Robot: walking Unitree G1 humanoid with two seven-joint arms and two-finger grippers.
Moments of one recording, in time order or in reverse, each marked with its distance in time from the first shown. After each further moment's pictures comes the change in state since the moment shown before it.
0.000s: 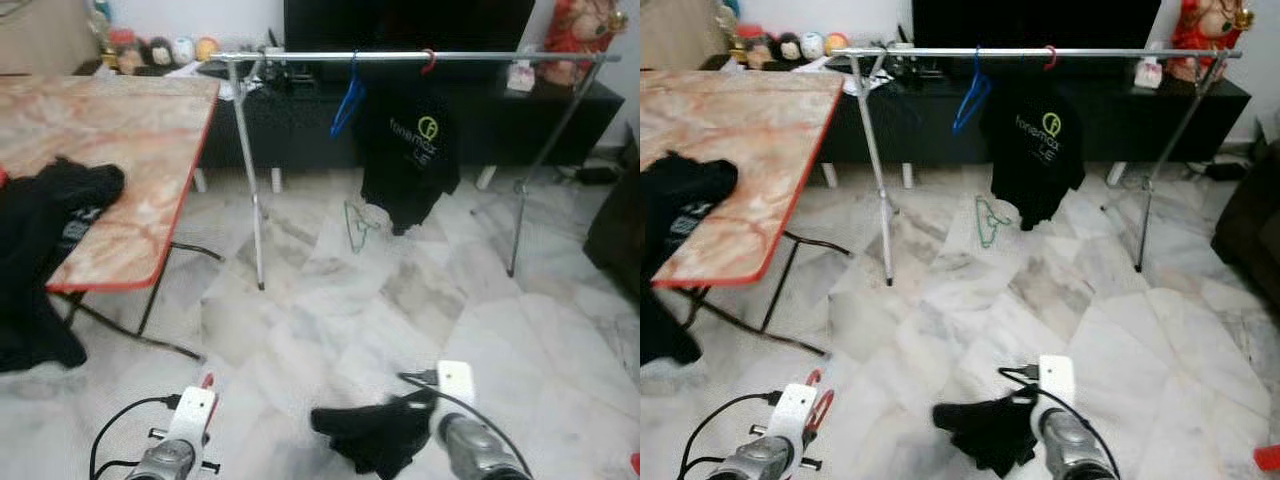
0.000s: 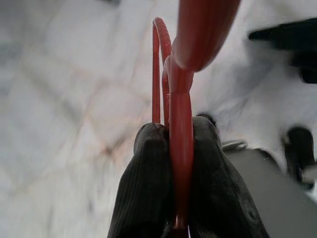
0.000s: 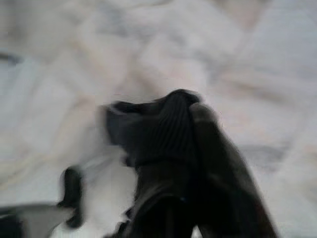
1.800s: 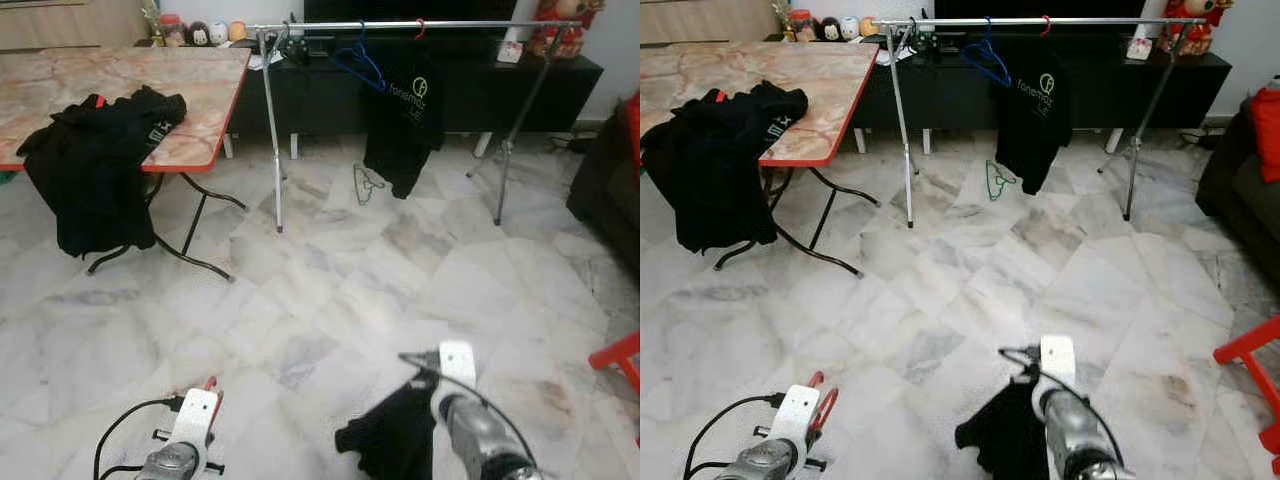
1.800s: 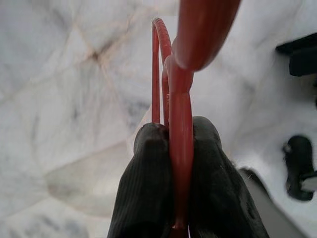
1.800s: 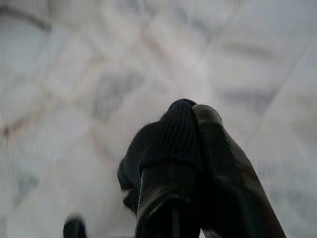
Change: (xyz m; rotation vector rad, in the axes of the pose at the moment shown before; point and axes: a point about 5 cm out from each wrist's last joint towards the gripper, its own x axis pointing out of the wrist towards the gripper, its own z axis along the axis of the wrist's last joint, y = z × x) left arm -0.001 -0.007 0.001 -0.016 -0.067 -0.020; right arm 0.001 -0.007 0.042 -0.012 -0.177 0.007
